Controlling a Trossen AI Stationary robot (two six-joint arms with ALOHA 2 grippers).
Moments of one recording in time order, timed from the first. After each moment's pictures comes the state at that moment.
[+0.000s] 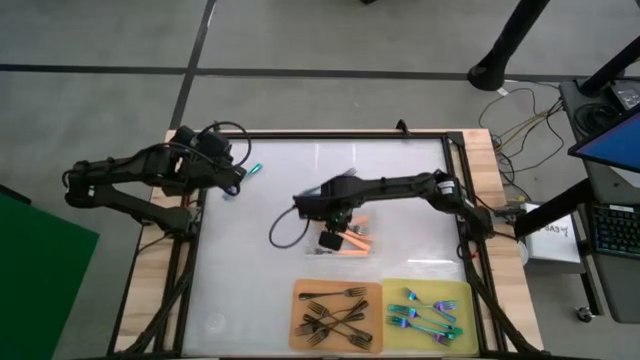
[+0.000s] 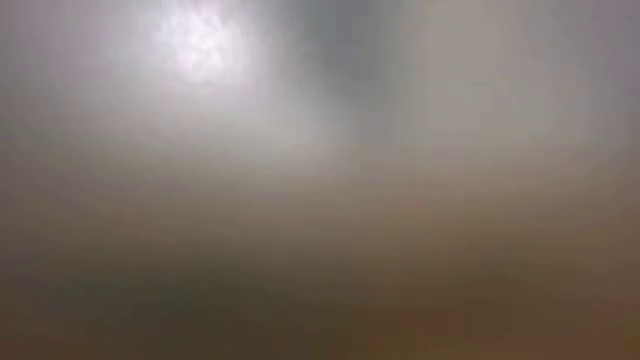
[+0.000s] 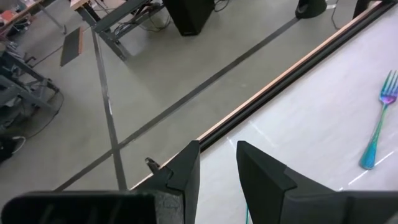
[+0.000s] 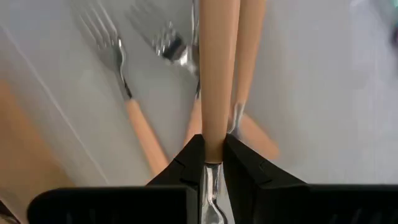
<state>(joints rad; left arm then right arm) 0.00 1.08 1.31 -1.33 -0.99 -0.60 0.01 2.20 2.09 -1.42 0.02 0.36</state>
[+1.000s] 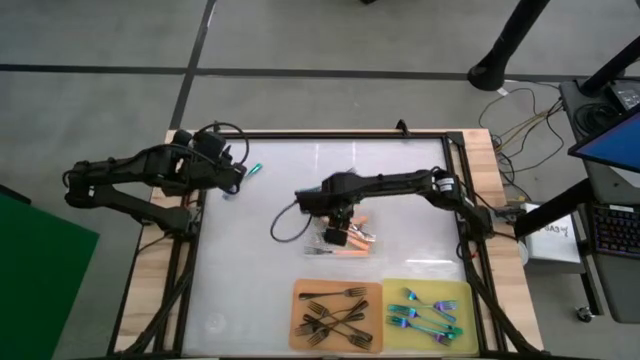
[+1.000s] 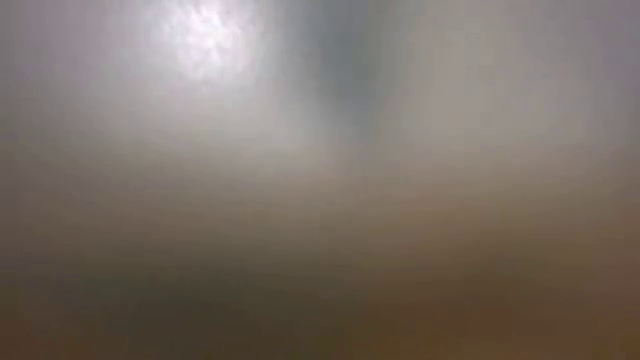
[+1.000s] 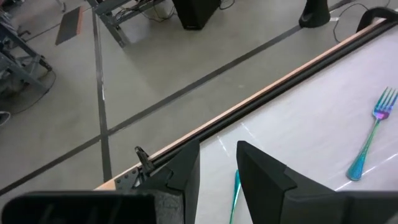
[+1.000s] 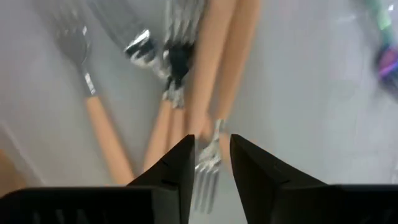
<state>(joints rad) 0.00 1.08 1.29 -1.34 -0.98 -0.75 -0.03 2.20 2.02 -1.38 0.02 0.21</state>
